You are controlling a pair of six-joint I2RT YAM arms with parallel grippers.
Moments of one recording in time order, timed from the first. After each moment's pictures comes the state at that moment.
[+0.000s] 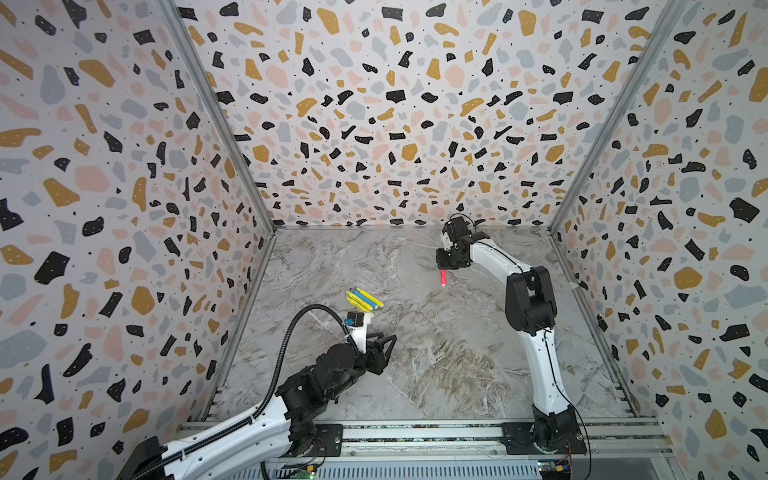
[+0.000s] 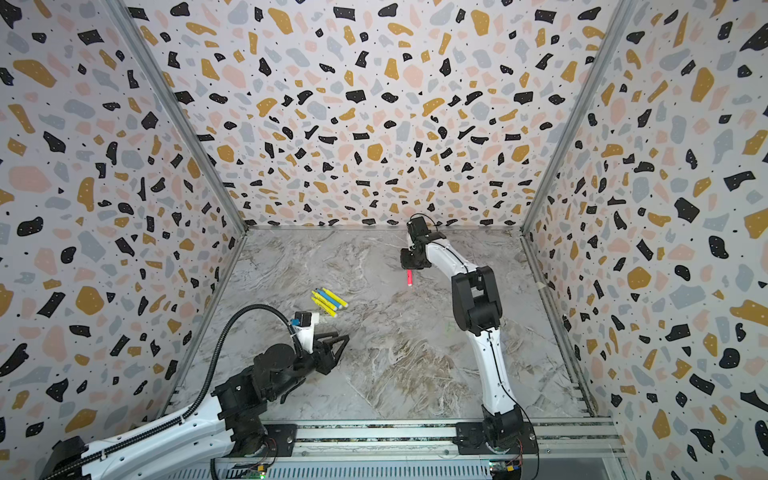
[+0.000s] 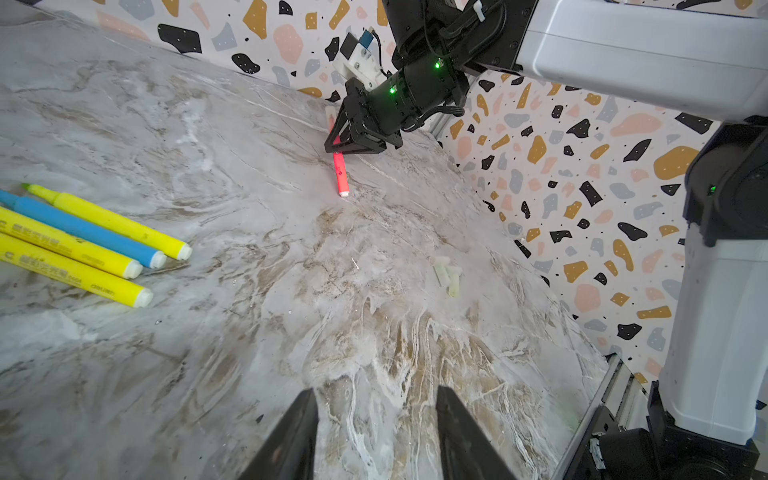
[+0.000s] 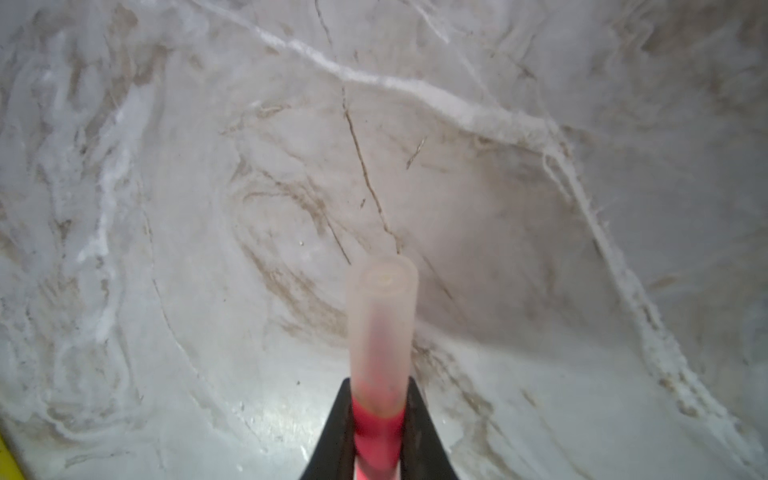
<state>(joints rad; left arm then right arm) -0.93 0.66 0.29 0.06 -0.19 -0.61 0.39 2.41 2.10 -0.74 -0.13 0.25</state>
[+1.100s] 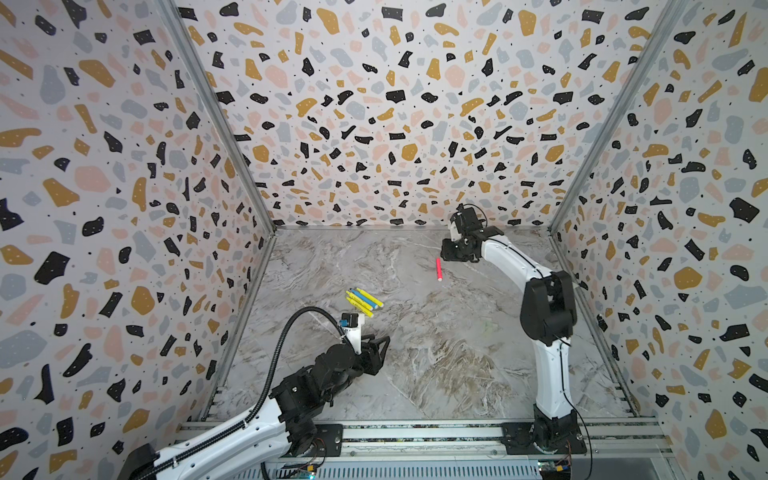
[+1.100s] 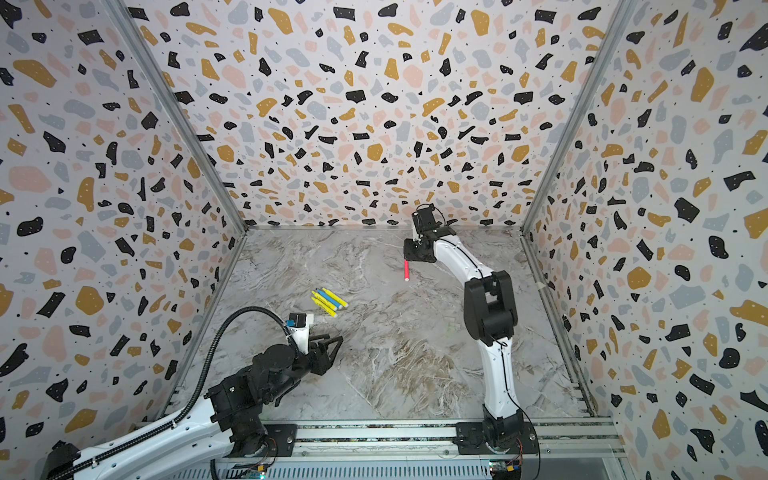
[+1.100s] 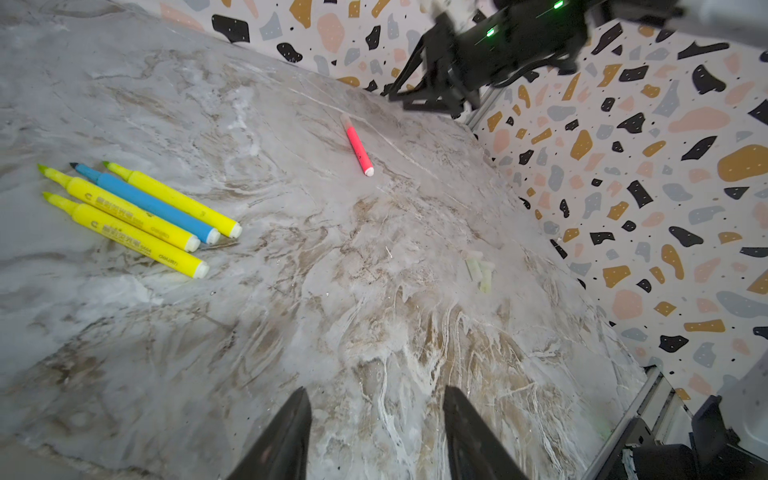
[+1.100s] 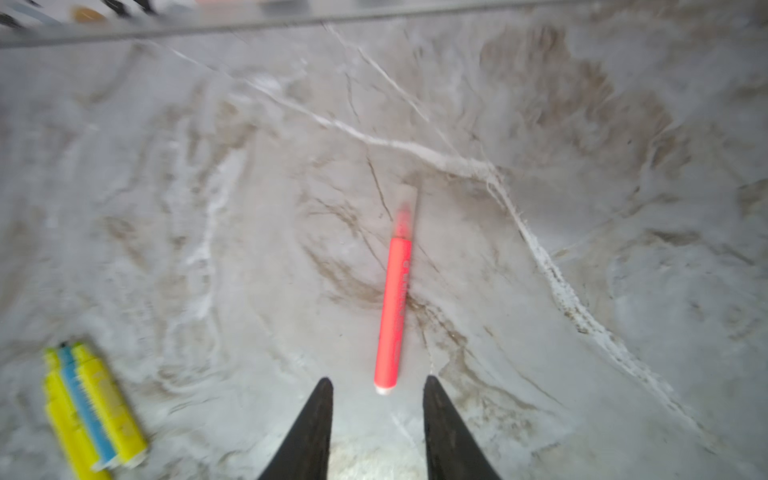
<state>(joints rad) -0.91 0.64 0.35 -0.11 -0.25 -0.65 0.39 2.08 1.85 -0.65 -0.13 0.29</state>
